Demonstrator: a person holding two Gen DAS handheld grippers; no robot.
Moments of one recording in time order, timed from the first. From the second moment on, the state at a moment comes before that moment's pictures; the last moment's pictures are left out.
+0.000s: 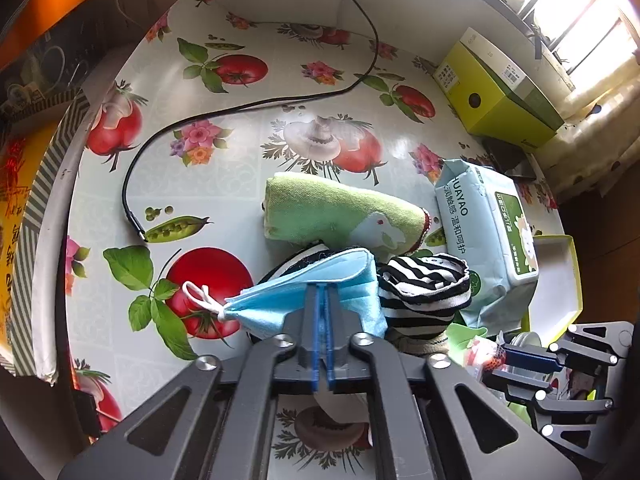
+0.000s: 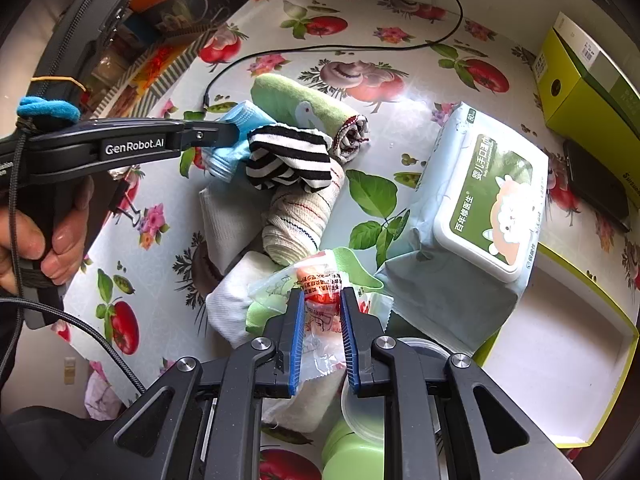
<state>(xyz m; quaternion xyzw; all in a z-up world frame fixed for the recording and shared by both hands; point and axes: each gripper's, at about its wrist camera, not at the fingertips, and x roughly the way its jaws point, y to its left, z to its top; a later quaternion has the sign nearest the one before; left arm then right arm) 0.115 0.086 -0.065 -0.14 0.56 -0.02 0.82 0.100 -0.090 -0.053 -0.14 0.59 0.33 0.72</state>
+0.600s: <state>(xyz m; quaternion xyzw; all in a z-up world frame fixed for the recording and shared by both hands) 0.107 0.092 -0.044 -0.14 0.54 -0.03 0.83 0.092 -0.095 -0.042 -0.14 0.58 0.33 0.73</state>
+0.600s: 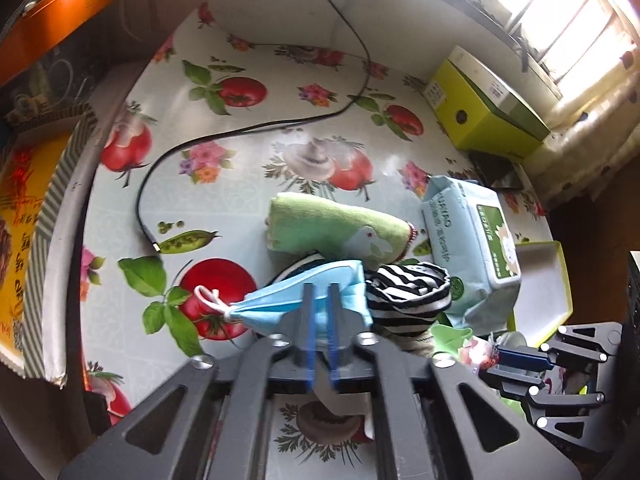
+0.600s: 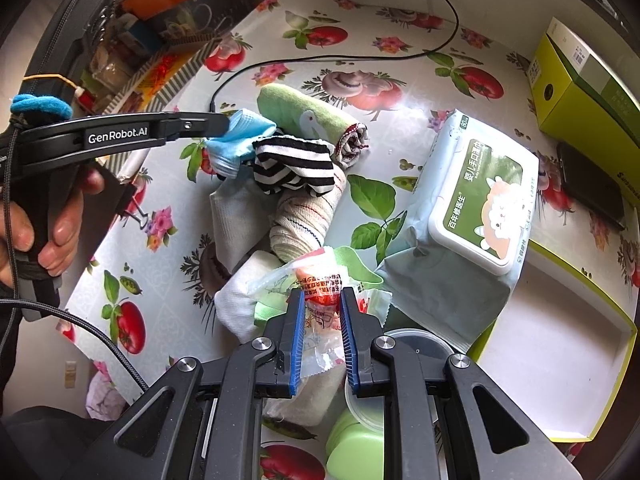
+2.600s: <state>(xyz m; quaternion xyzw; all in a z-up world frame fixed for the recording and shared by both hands) 0.106 -0.020 0.054 -0.08 0.49 -0.07 0.86 0.091 -0.204 0.027 -0.04 0.51 0.27 0.81</state>
